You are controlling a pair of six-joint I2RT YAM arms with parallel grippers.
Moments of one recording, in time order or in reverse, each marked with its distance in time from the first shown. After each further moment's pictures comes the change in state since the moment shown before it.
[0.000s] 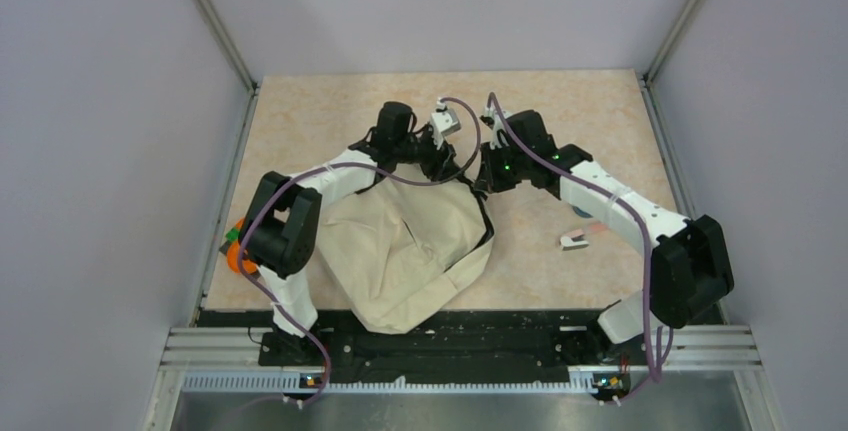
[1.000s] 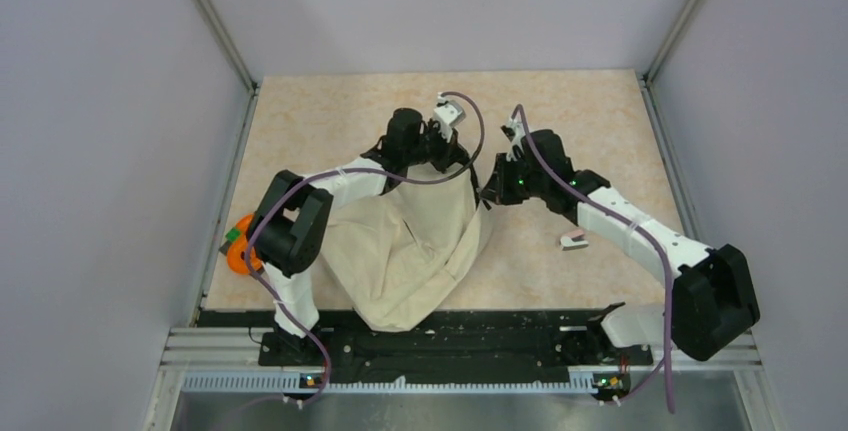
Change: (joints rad) left arm -0.052 0.031 -0.042 0.230 -0.219 -0.233; right arm -0.008 -0.160 -0.204 0.139 -0.005 0.161
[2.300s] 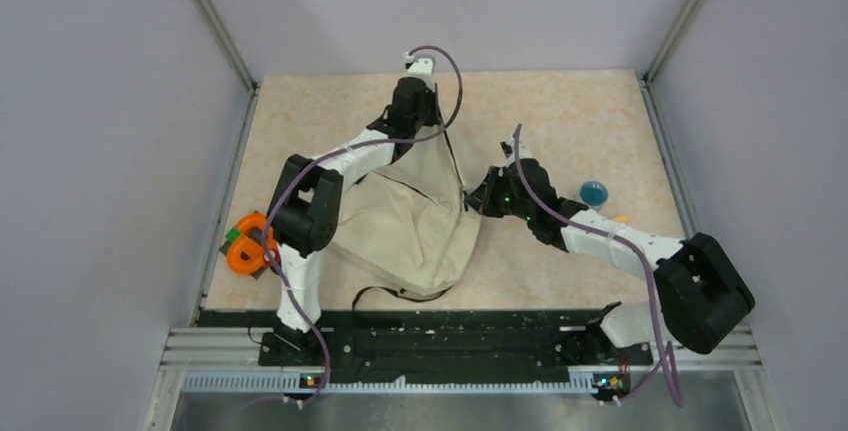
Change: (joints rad) left arm 0.048 0.178 0.337 -0.116 -0.639 -0.283; right arm 0.109 0.012 -0.244 0.435 0.155 0.267
